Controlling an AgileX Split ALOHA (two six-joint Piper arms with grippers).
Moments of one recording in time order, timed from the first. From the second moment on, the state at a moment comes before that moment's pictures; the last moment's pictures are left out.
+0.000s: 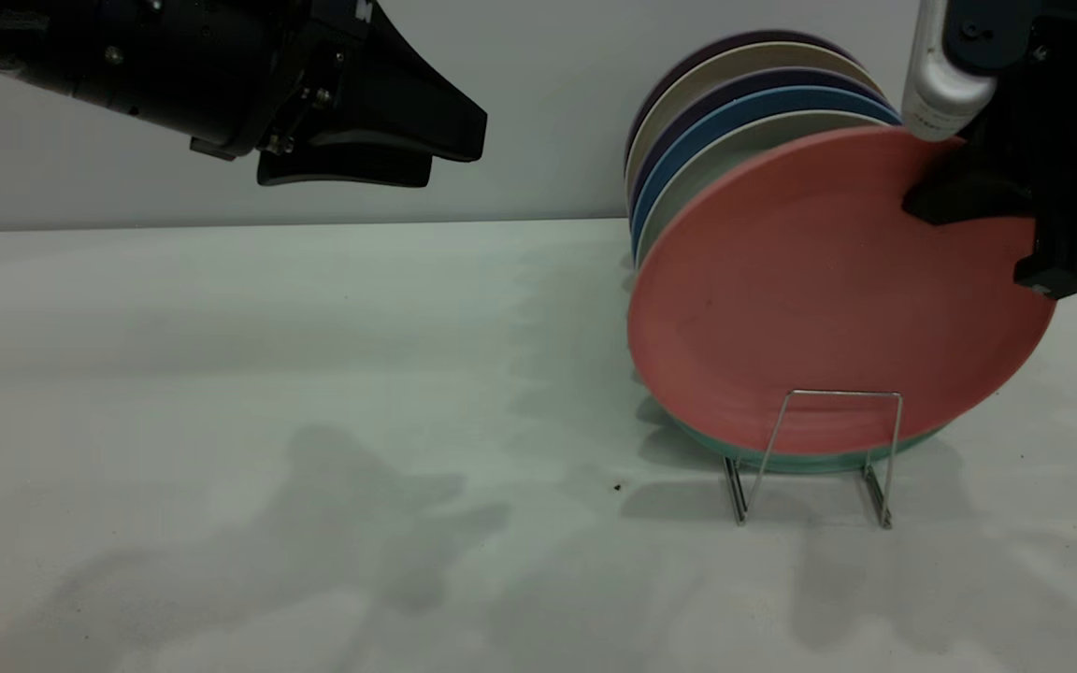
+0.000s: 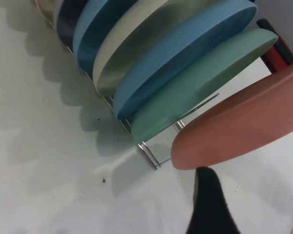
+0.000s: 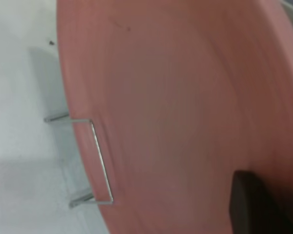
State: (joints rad) left arm -0.26 1.72 -0.91 -1.52 0.56 1.37; right arm 0.27 1.55 -0.76 0.98 0.11 -1.99
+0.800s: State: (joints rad) left arm -0.26 1.72 -0.91 -1.52 0.56 1.36; right arm 0.29 1.58 -0.76 0.99 0.11 -2.00
